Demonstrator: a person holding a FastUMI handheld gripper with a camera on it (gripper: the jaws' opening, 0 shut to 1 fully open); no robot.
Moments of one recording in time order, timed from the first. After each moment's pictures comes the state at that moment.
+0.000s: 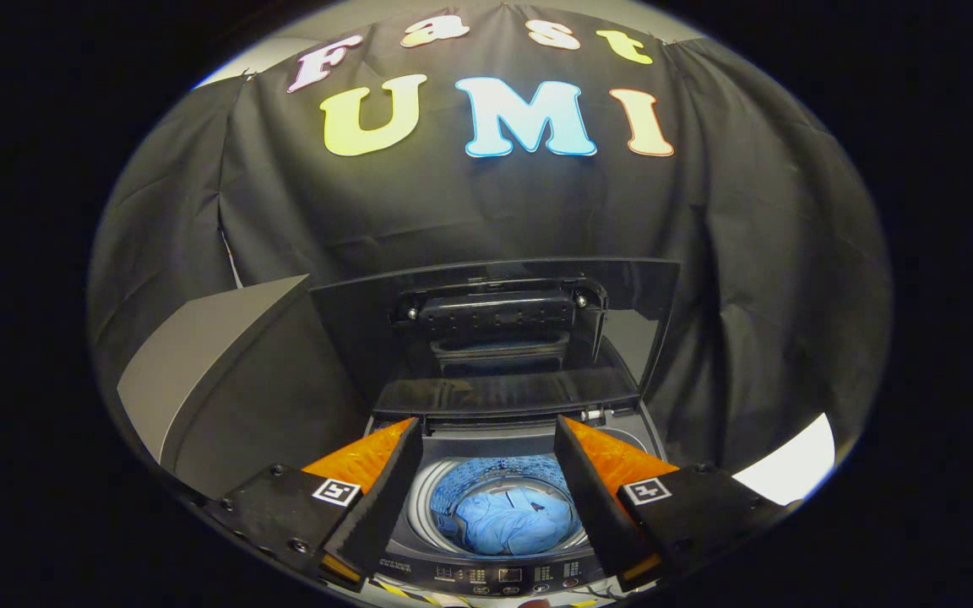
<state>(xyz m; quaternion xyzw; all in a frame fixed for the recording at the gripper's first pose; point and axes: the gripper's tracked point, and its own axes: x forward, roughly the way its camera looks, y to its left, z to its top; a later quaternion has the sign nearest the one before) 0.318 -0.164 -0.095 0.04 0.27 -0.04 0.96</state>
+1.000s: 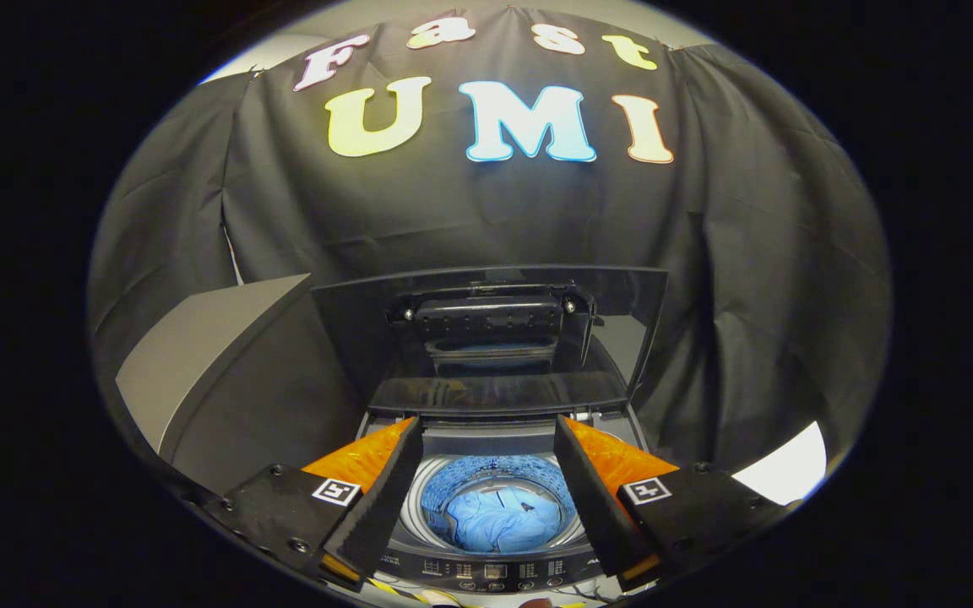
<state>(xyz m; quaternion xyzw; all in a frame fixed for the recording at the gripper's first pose) 0.314 -0.171 -0.082 0.03 0.25 -0.04 0.97</state>
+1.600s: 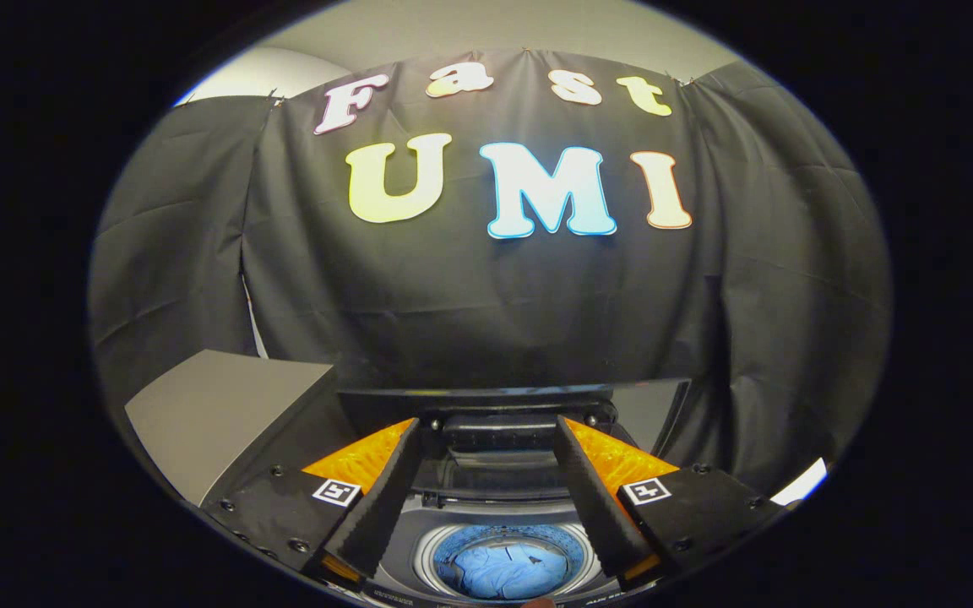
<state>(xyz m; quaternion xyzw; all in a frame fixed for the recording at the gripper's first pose) 0.380 -0.163 -0.004 0.02 0.14 -0.02 0.99</state>
